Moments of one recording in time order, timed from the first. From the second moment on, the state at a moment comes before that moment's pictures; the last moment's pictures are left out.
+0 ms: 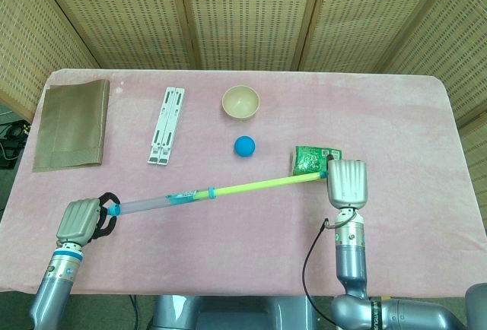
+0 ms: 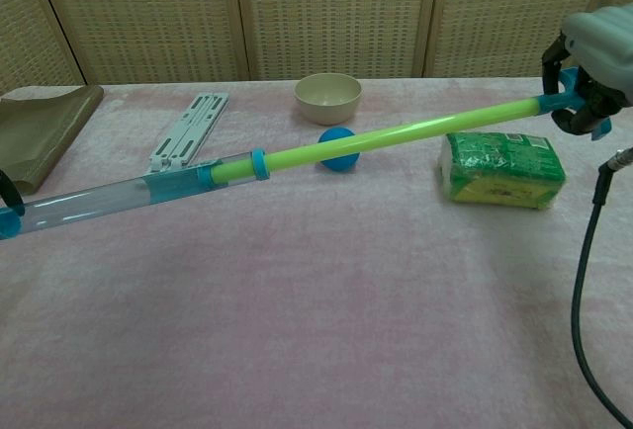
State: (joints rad) left arm -0.35 -1.32 -0.02 -1.83 1.06 1.29 0.36; right arm 0.60 -1.62 0.30 -1.79 -0.89 1.58 -1.10
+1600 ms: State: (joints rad) left arm -0.33 -1.28 -0.04 -1.86 1.05 1.27 0.46; right arm 0.61 -1.49 0.33 -1.89 -0.58 1.64 -1.29
